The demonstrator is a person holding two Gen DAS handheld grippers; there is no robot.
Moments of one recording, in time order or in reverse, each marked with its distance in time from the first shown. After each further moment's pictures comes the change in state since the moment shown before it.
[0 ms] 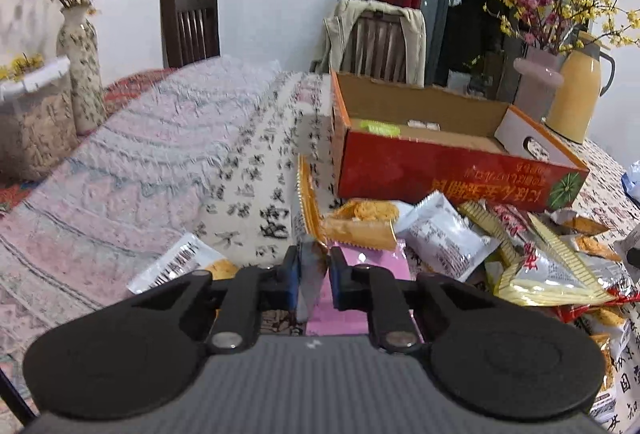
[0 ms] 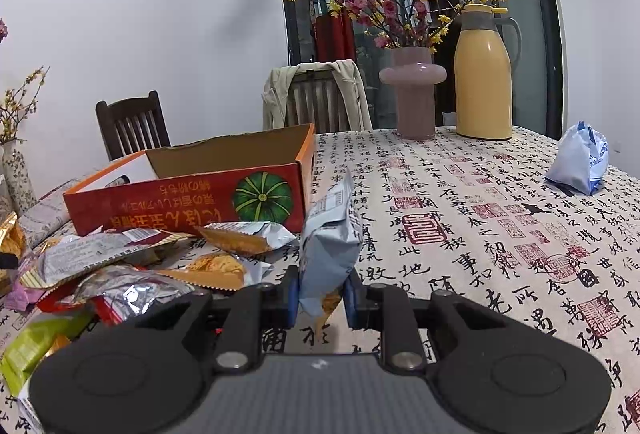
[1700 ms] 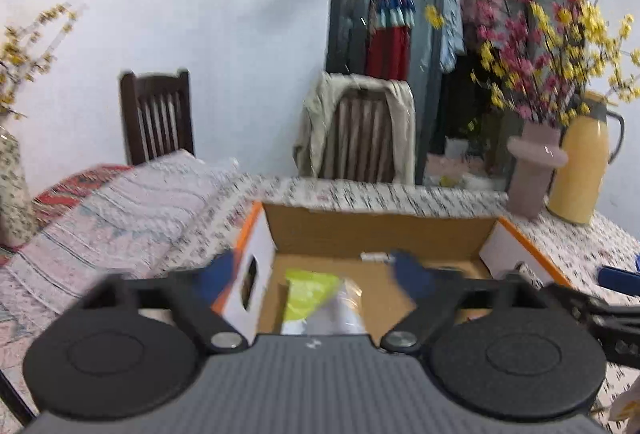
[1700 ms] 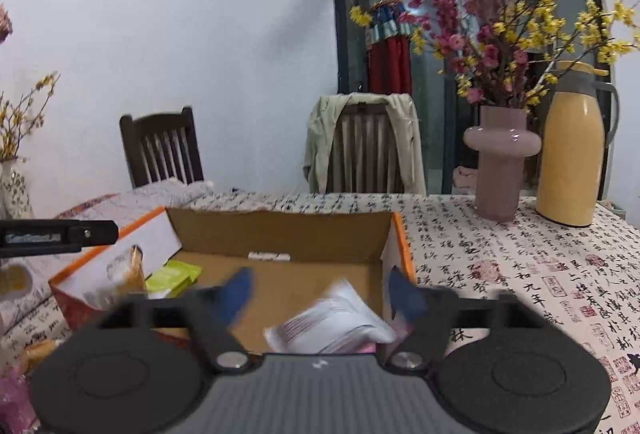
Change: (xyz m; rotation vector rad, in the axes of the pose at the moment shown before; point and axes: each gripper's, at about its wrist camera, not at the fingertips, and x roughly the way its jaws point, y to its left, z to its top) left arm 0.079 -0.096 0.100 0.001 -0.249 0.012; right arm 0.110 0.067 0.108 -0.097 -0.076 0.091
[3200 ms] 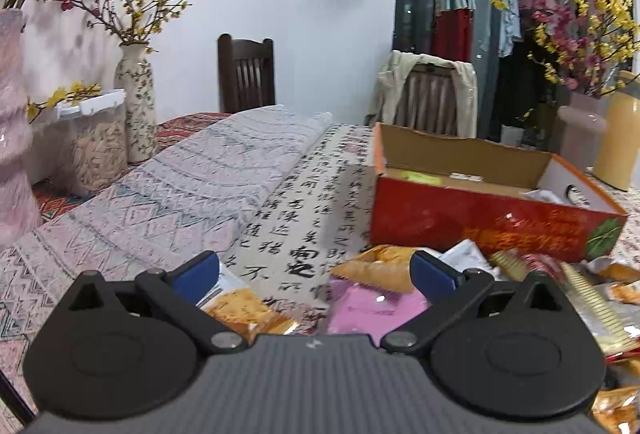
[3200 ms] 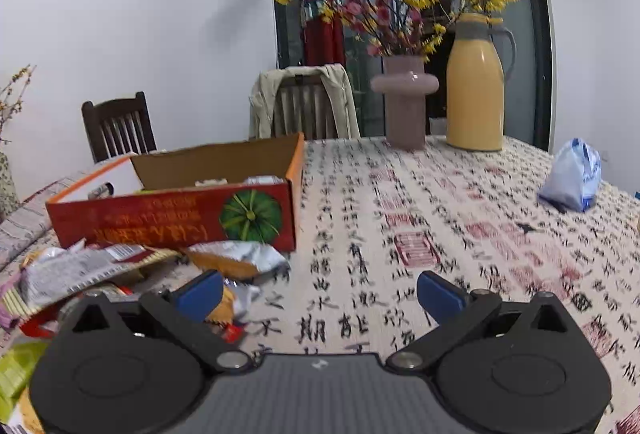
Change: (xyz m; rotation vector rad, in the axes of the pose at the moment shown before) left arm -0.106 0.079 -0.089 -0.041 0.073 0.177; right arm -0.114 -0.046 -0.093 0.082 0.077 -0.146
